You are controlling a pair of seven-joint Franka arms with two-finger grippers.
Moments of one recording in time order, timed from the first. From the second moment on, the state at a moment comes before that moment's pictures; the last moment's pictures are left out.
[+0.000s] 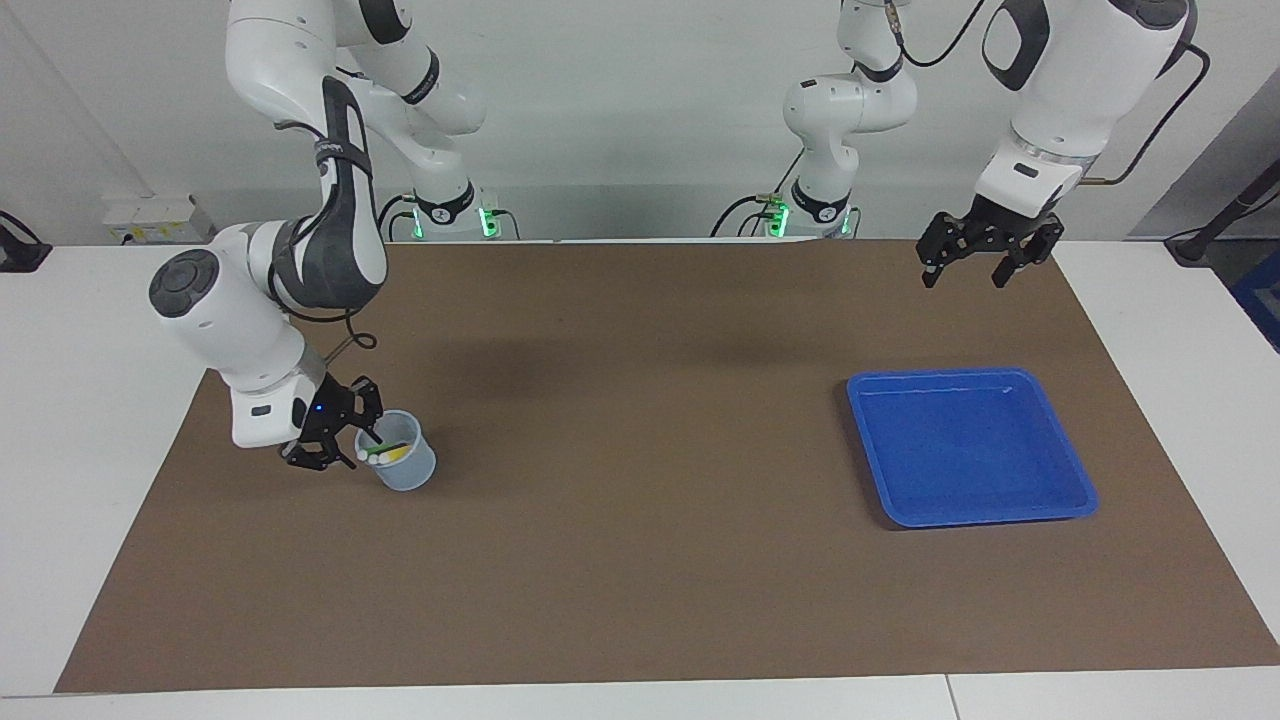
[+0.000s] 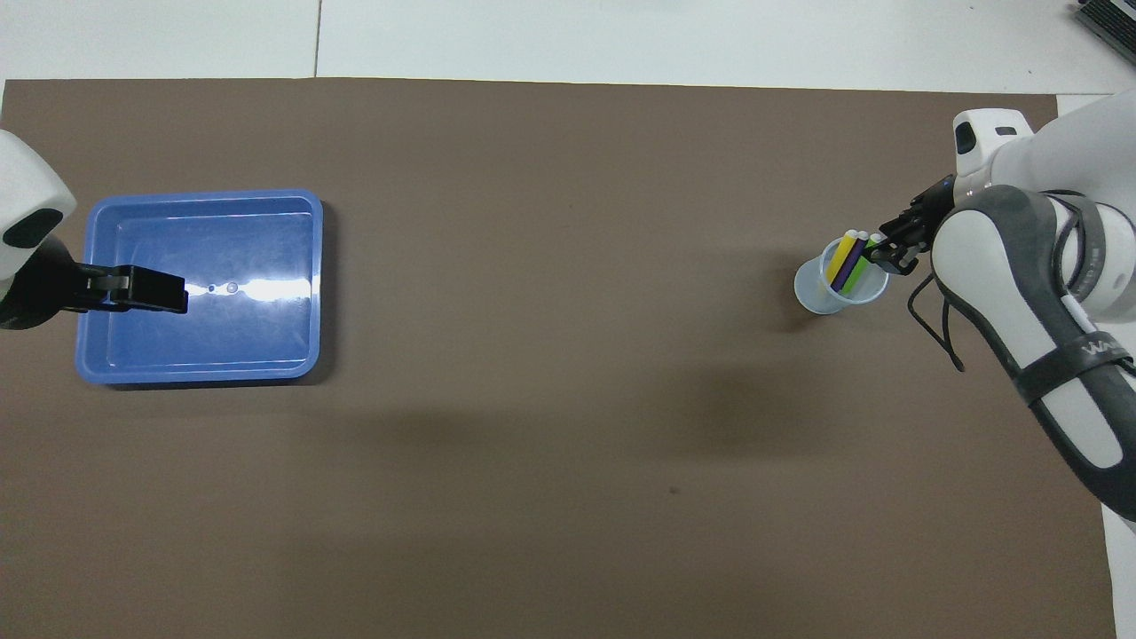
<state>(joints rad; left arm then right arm) 0.05 -0.10 -0.14 -1.76 -0.03 1.71 -0.01 -0.13 0.35 0.10 -1.68 0.11 2.05 -0.95</state>
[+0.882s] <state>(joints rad) 0.05 -0.10 -0.14 -1.76 -0.03 1.71 -0.01 -0.12 0.35 0.10 -1.68 0.11 2.05 -0.93</state>
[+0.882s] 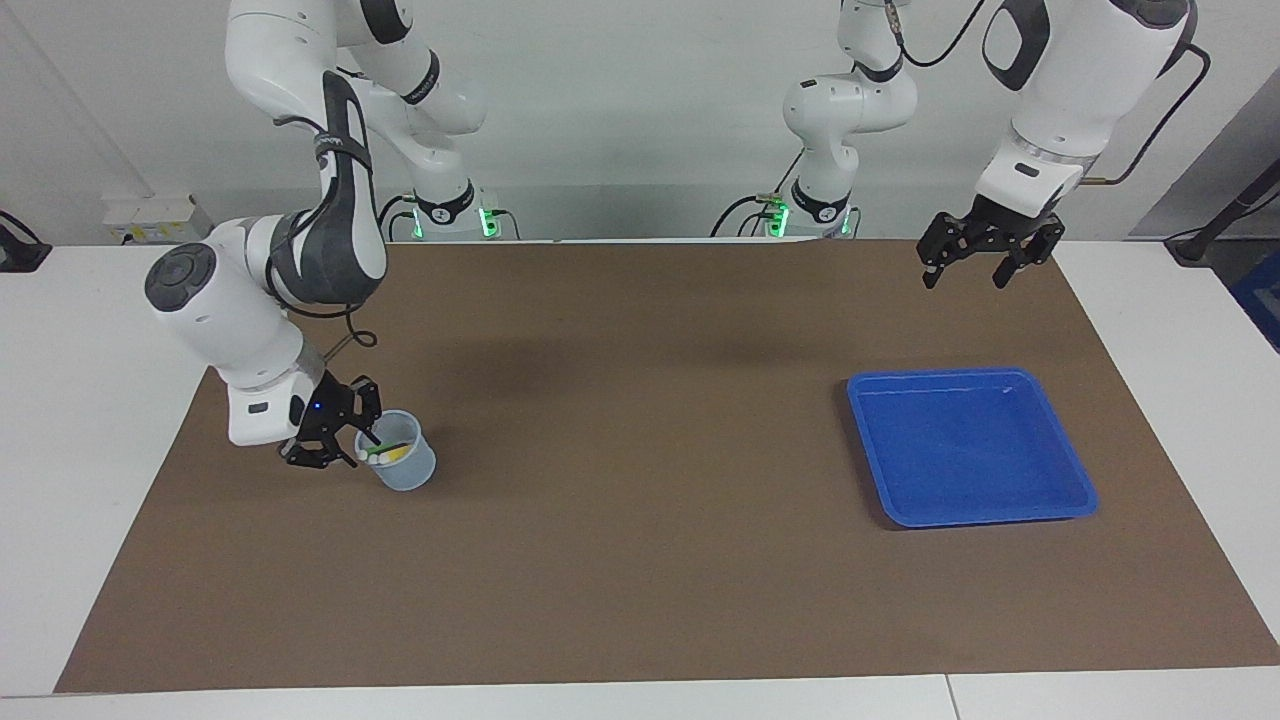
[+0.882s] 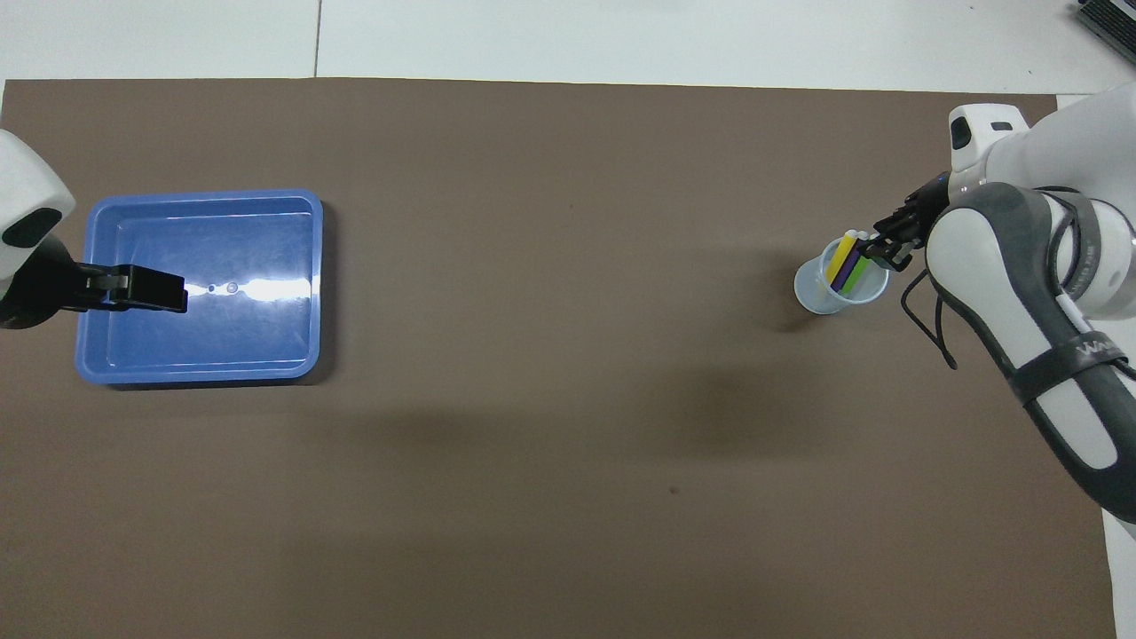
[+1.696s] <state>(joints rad) 0.05 -0.10 -0.14 -1.76 -0.03 1.71 -0.01 -0.12 0.36 0.10 -1.68 0.11 2.06 -0.93</state>
